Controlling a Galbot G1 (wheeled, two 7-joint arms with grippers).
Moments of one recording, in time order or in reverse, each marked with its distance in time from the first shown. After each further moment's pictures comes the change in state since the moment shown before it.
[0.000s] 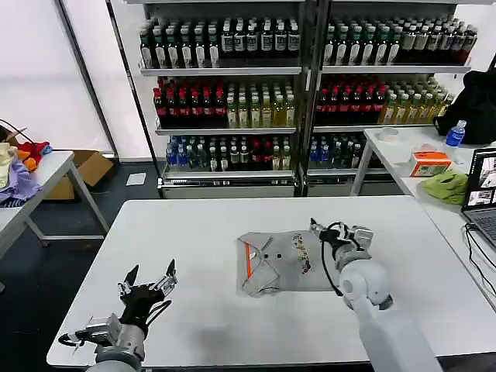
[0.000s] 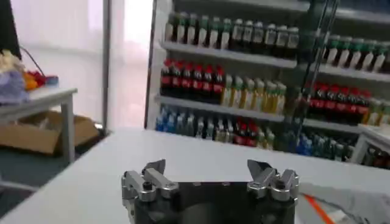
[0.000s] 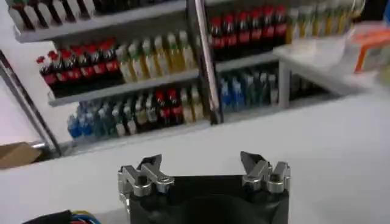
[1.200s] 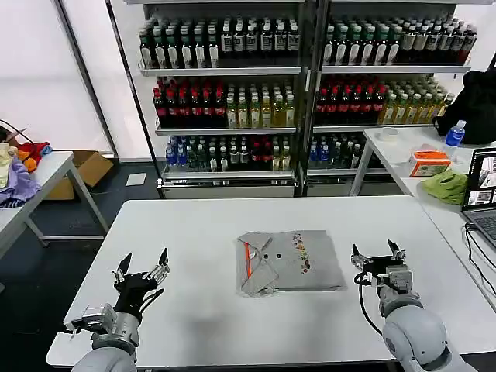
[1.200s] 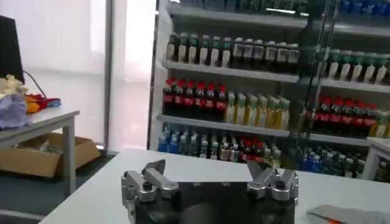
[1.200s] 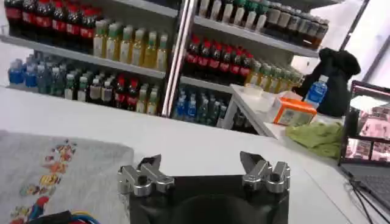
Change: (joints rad) left arm -0.076 0.007 -0.045 0.089 0.017 -0.061 0.061; right arm -0.338 -0.232 0.112 0.246 -0.250 -0.003 -0.031
